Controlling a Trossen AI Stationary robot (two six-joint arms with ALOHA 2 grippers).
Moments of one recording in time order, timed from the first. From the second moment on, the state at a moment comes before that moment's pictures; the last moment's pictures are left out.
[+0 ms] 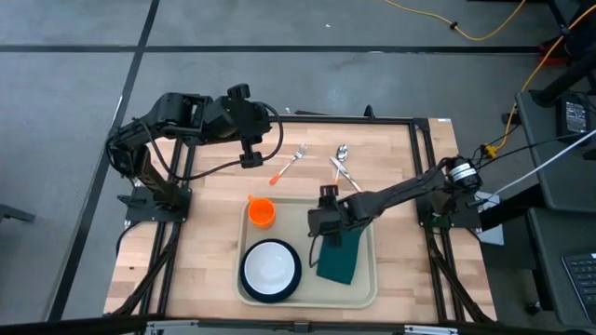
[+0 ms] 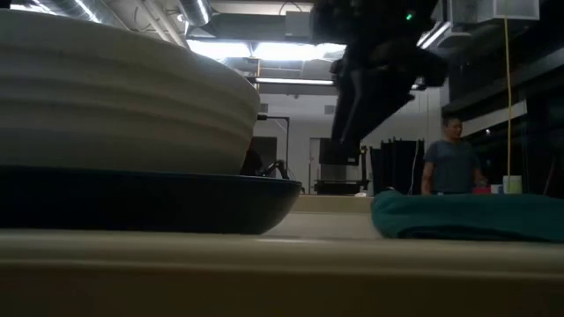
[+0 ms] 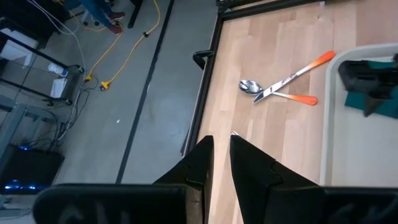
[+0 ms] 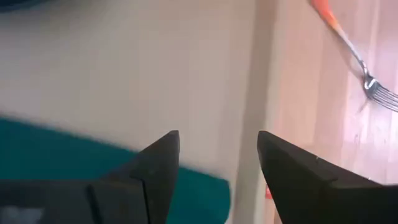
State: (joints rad) left arm 0.01 1.63 2.26 -1.41 -0.52 0.15; right arm 0.27 1.82 1.32 -0.71 0.37 0.07
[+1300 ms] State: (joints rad) left arm 0.03 1.63 2.26 -1.40 -0.50 0.17; right arm 0.46 1.82 1.11 -0.31 -0.14 0.42
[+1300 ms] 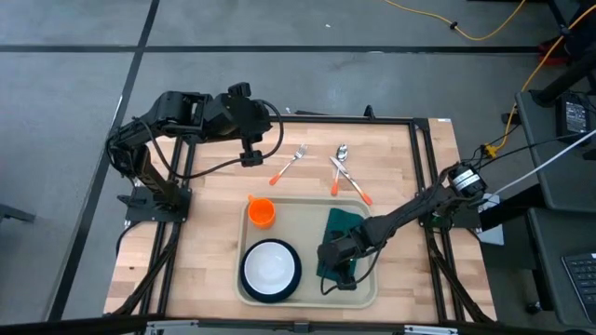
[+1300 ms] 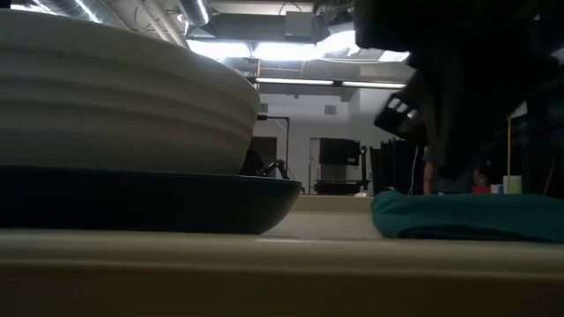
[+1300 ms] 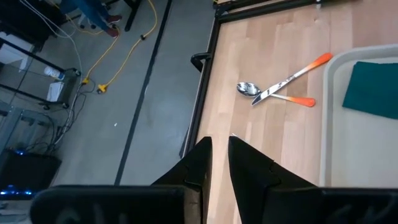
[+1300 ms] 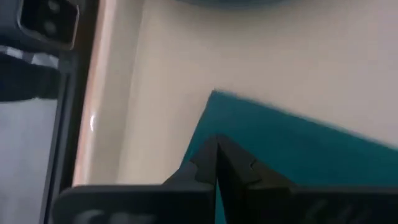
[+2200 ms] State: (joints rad) left arm 0.03 1.63 2.26 -1.36 -0.48 0.19; right arm 0.54 1.82 0.99 -0.32 -0.31 0.55
